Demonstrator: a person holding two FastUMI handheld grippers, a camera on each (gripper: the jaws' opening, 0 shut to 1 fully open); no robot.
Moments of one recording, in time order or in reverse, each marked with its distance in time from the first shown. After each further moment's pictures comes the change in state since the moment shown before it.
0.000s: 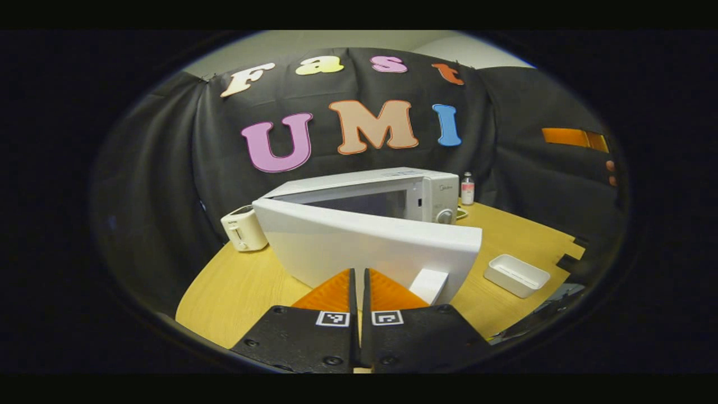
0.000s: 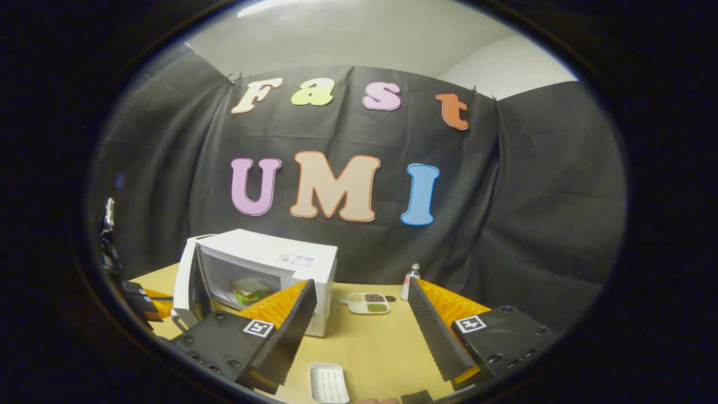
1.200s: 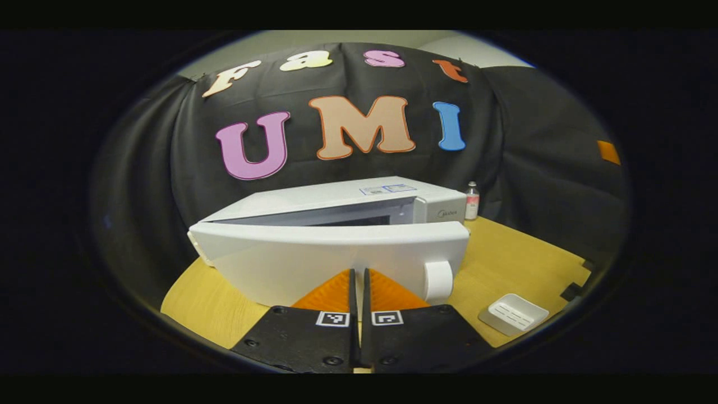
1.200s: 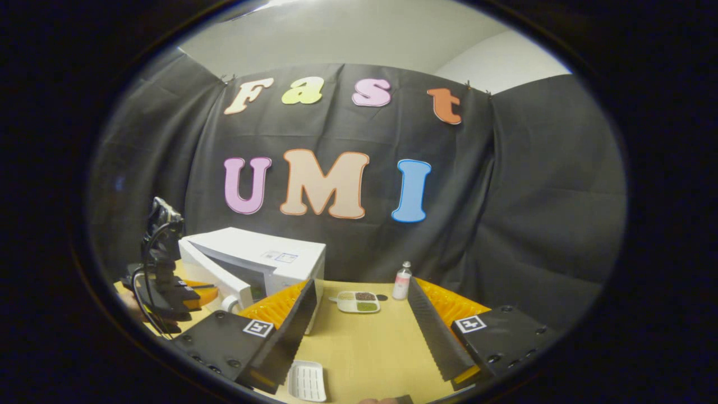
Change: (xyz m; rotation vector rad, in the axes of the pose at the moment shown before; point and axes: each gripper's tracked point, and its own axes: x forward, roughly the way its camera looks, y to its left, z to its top) left arm 0.113 -0.052 0.051 -0.012 -0.021 -0.010; right arm 0.011 -0.047 -0.007 0.013 0.012 0.006
